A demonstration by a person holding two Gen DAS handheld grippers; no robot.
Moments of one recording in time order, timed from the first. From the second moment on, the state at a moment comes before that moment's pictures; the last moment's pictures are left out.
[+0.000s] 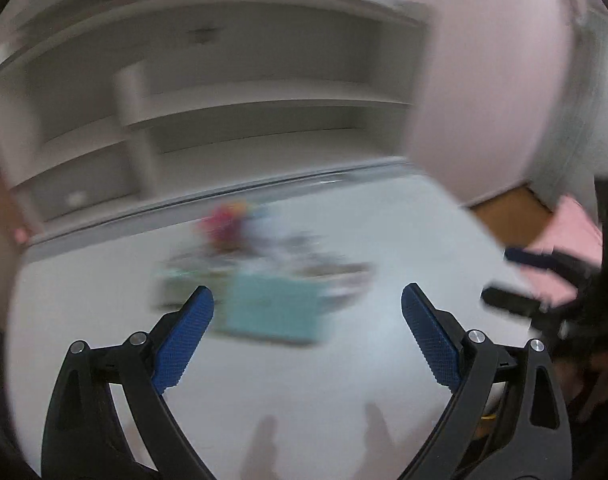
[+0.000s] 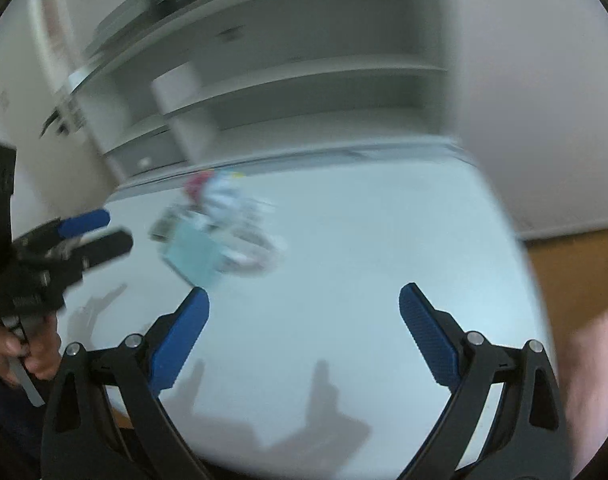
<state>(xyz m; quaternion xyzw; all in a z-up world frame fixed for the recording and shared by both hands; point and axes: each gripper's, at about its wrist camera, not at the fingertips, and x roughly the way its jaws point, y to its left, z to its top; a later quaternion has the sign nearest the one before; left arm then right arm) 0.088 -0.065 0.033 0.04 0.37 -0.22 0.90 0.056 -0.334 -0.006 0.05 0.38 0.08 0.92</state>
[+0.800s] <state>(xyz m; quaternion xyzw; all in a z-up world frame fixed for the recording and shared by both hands) 0.212 -0.011 -0.012 0.08 0.39 -0.18 0.90 0.202 -0.250 -0.010 0.00 0.41 0.15 0.90</state>
